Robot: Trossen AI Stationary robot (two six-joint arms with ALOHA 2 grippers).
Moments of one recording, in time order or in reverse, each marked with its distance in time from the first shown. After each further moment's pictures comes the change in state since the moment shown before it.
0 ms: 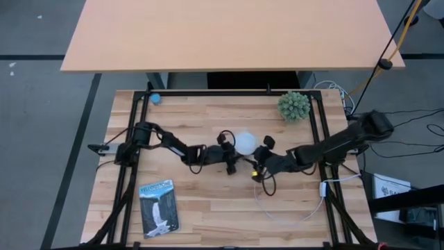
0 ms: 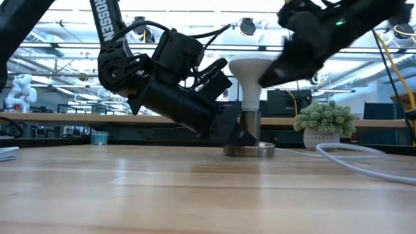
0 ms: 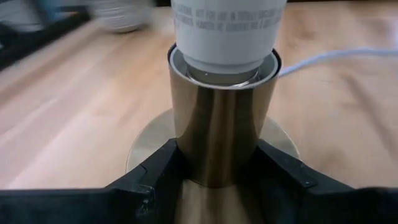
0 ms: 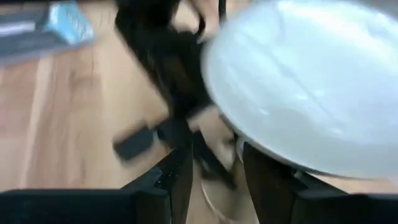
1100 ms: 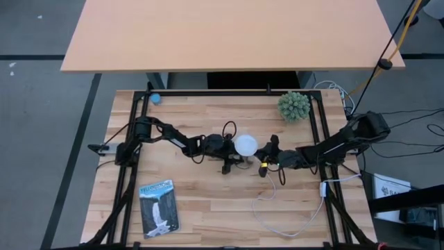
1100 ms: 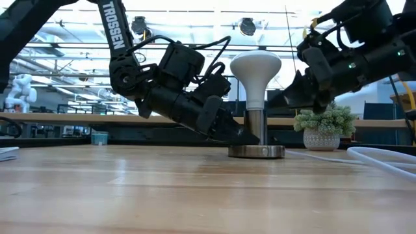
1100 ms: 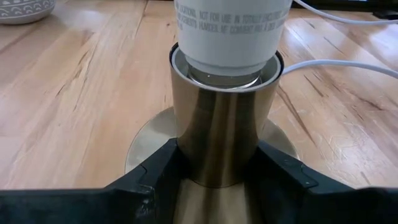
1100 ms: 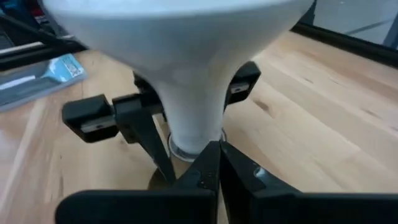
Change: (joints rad) left arm 0.119 -0.001 0.000 -0.010 0.488 0.019; right arm -0.072 0.070 -0.371 0.724 -0.023 0.010
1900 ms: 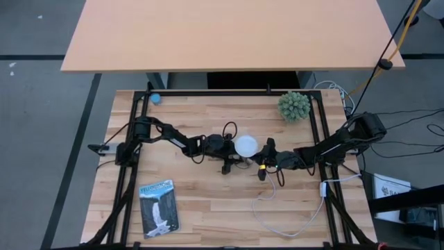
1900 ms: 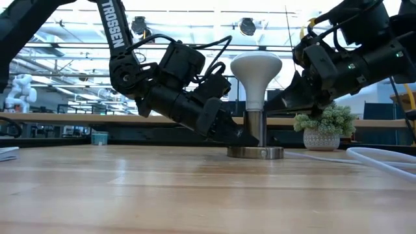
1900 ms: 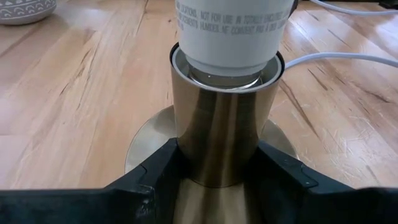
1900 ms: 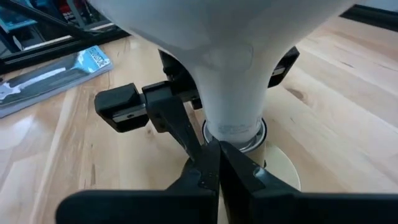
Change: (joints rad) left arm 0.000 -0.002 0.001 -0.039 -0.013 0.023; right arm 0.001 0.050 0.020 0.015 -0.090 0.049
